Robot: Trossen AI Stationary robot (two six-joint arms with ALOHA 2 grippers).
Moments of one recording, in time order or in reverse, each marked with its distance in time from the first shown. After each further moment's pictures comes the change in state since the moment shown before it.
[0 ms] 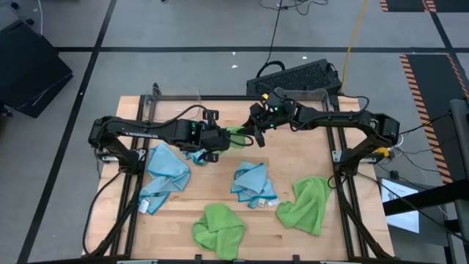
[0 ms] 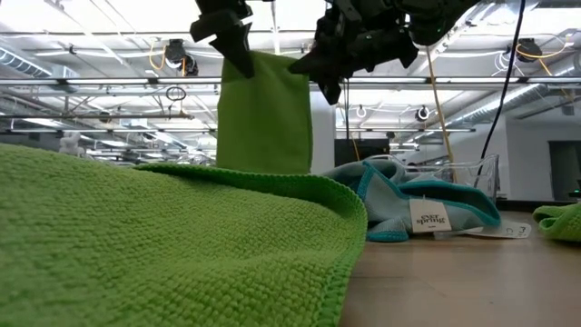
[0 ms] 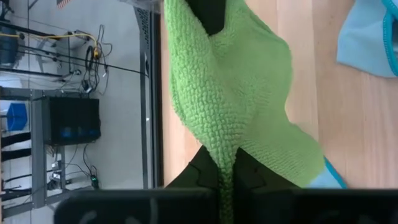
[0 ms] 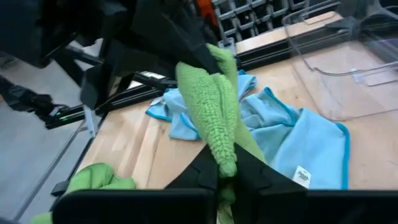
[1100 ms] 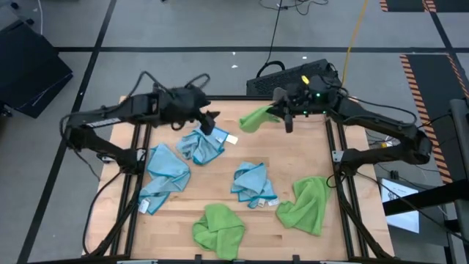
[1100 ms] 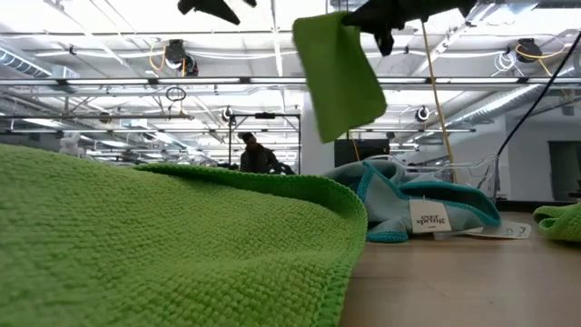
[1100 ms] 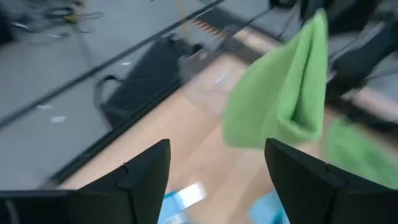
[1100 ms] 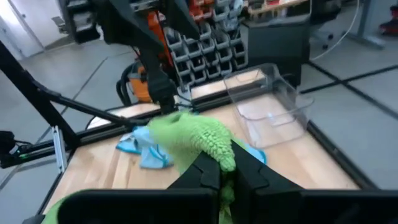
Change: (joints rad) left arm 0.183 -0.284 0.001 0.218 0.247 -0.639; right arm -0.123 -0.426 0.000 -0.311 0.113 -0.057
